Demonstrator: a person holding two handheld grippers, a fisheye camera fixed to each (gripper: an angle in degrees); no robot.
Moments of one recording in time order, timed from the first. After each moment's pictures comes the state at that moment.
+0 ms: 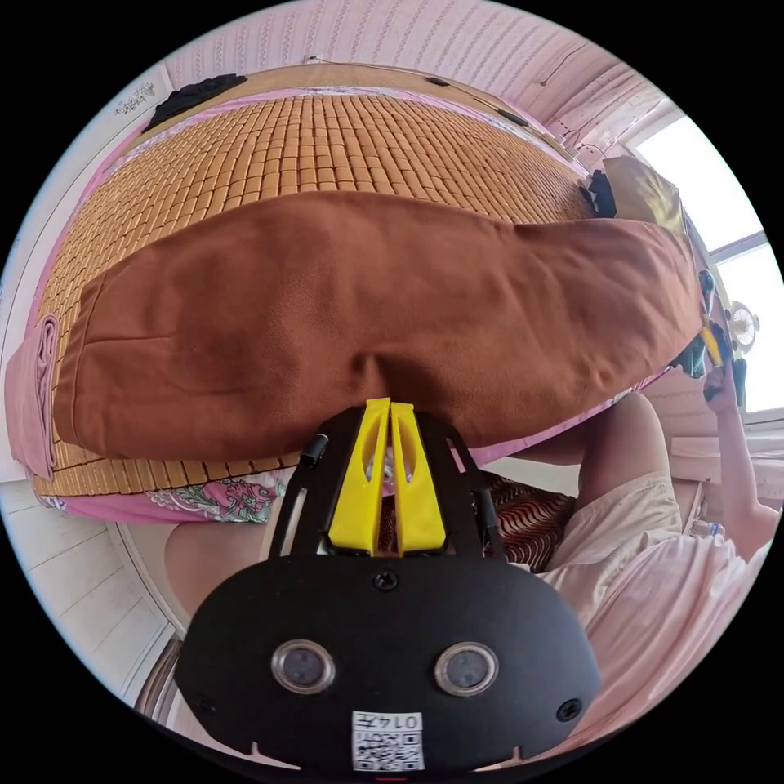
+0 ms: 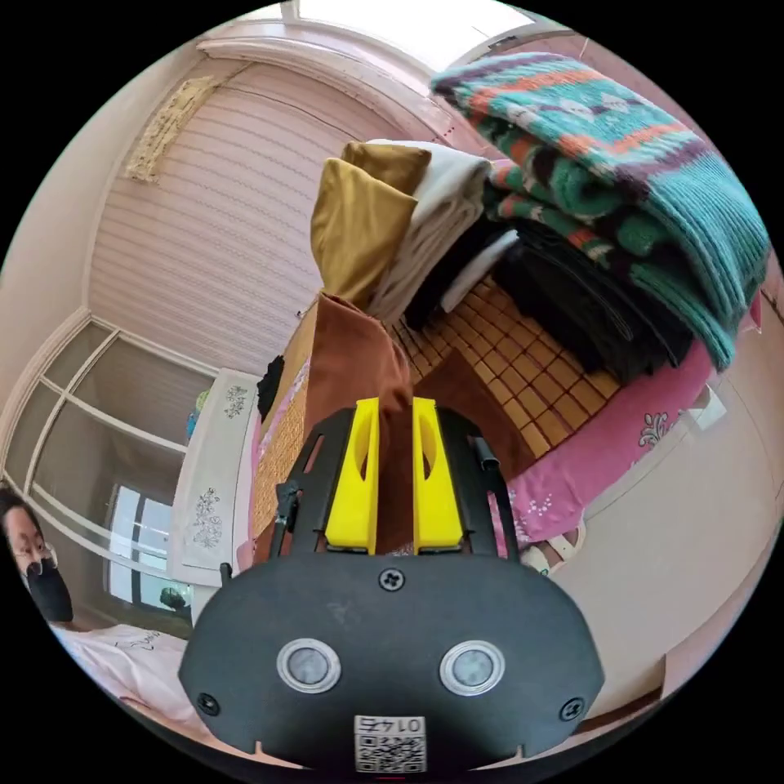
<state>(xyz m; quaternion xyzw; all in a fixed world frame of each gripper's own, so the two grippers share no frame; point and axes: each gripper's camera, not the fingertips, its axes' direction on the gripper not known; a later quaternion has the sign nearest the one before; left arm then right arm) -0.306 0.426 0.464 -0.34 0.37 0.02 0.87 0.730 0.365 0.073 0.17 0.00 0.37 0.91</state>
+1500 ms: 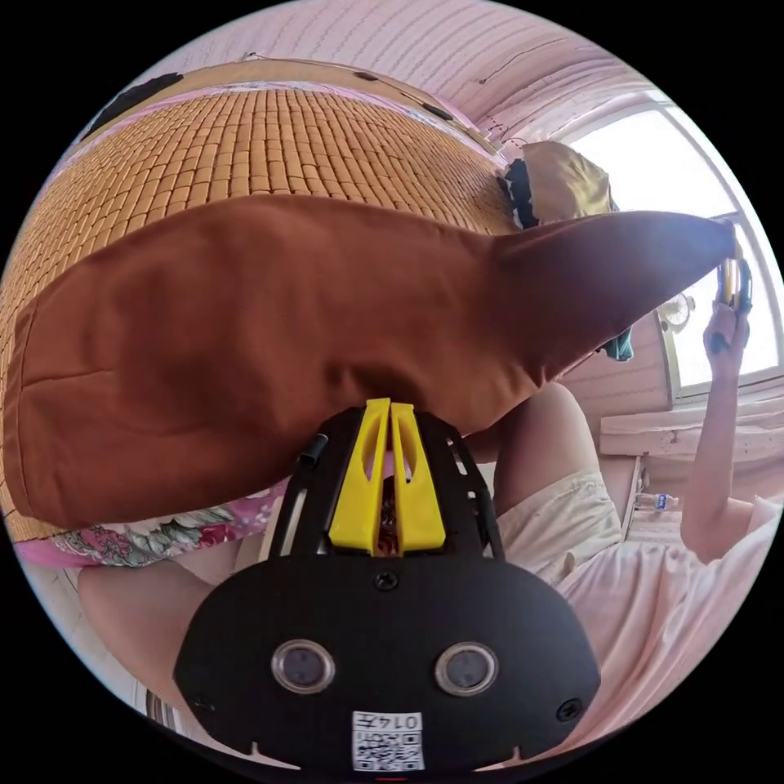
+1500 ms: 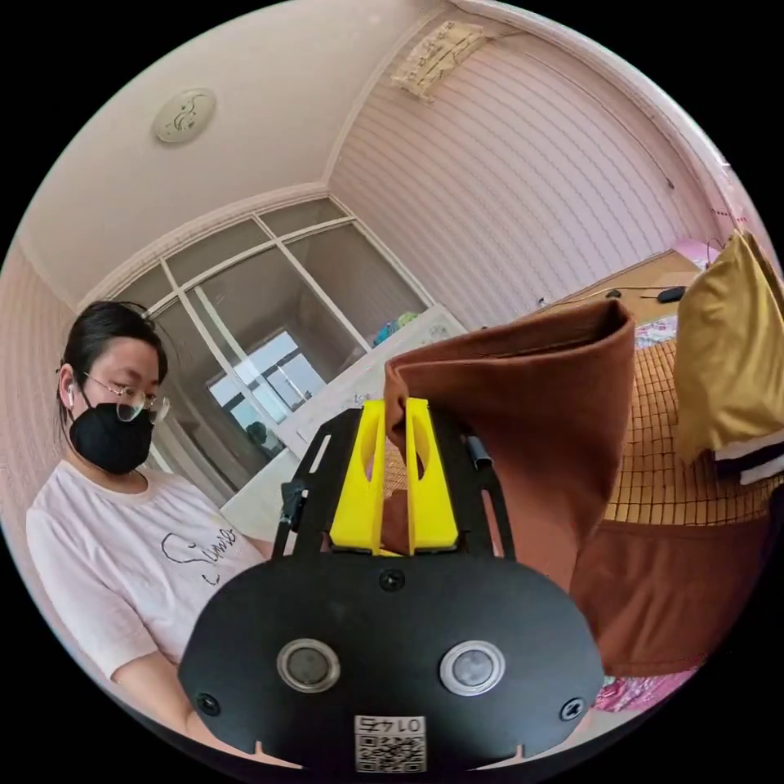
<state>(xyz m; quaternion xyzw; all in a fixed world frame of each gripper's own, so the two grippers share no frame) -0.261 0.447 0.472 -0.32 0.51 -0.01 0.80 0.482 0.200 0.077 0.18 -0.27 -0.07 0.94</state>
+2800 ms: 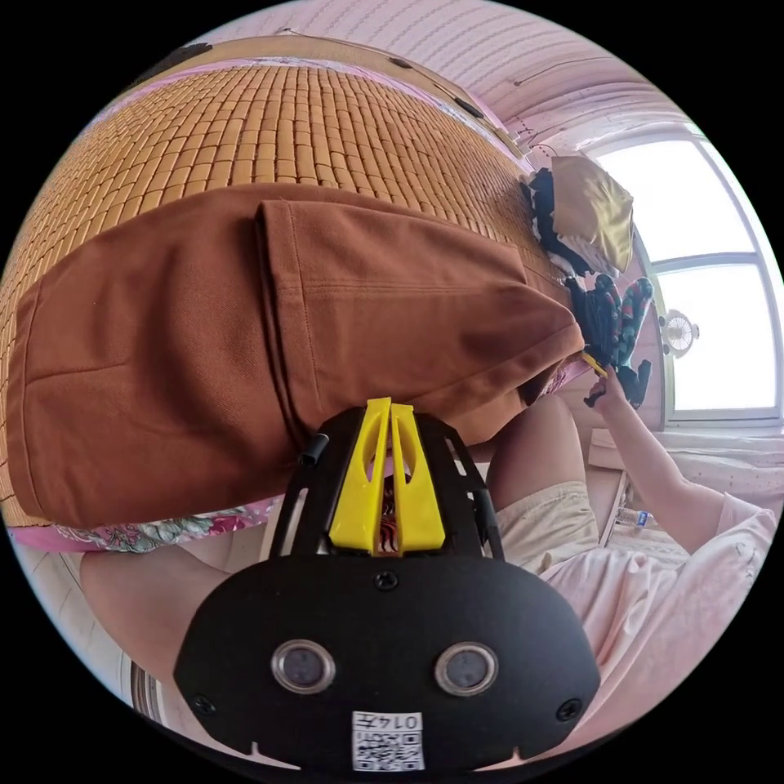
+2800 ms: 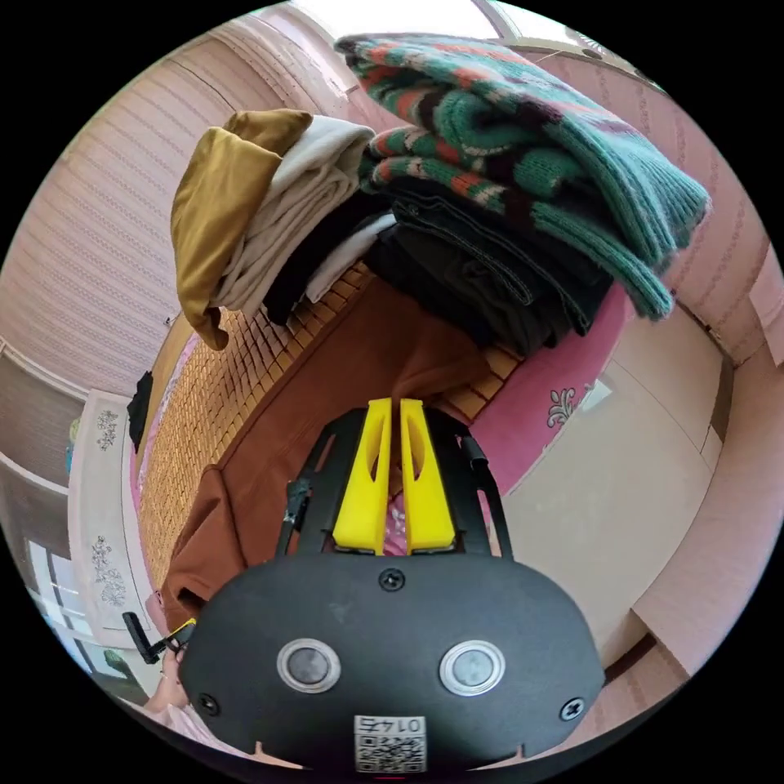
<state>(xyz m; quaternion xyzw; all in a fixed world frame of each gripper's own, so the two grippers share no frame) -0.271 0.448 0.501 -0.36 0.50 -0.02 0.79 0.534 0.262 0.218 0.14 0.19 0.40 0.89</state>
